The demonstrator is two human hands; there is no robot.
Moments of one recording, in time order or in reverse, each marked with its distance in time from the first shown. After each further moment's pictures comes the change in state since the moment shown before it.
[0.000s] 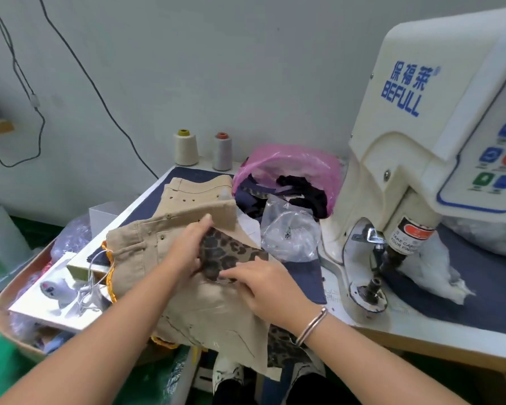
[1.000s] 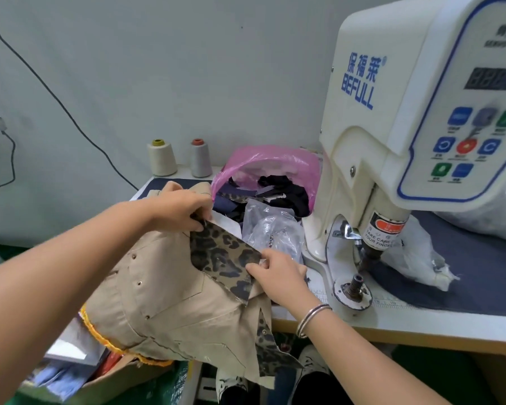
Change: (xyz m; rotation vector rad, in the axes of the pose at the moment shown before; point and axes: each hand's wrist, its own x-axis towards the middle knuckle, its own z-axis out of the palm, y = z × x) left_hand 0.056 0.099 0.004 1.713 -0.353 0.660; right_hand 0.002 0.026 -0.023 0.345 0.100 0.854
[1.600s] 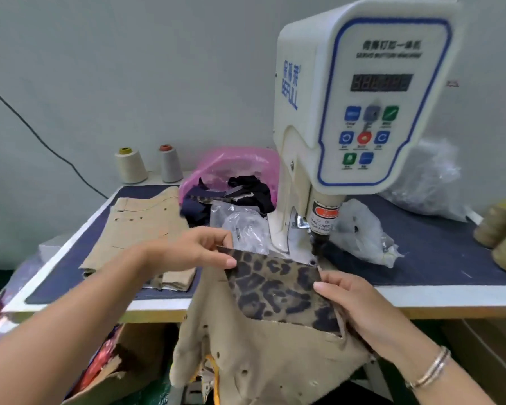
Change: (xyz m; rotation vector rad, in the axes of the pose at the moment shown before) left_hand -0.033 0.114 -0.001 -1.100 -0.334 0.199; right_hand -0.095 0.095 -0.113 0.669 -0.217 0.107
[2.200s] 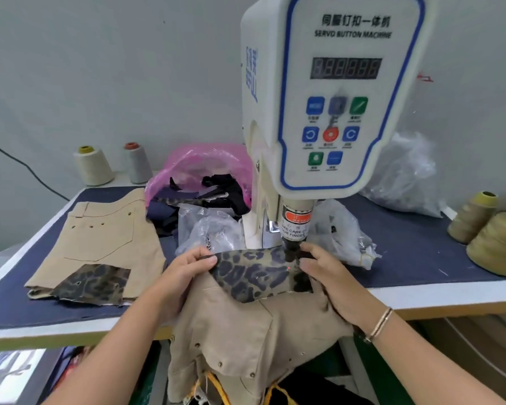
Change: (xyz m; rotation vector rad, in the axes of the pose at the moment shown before) left_hand 0.064 -0.069 0.052 -0.745 0.435 -0.023; right_hand 0.060 0.023 -0.043 0.122 0.036 -0.171
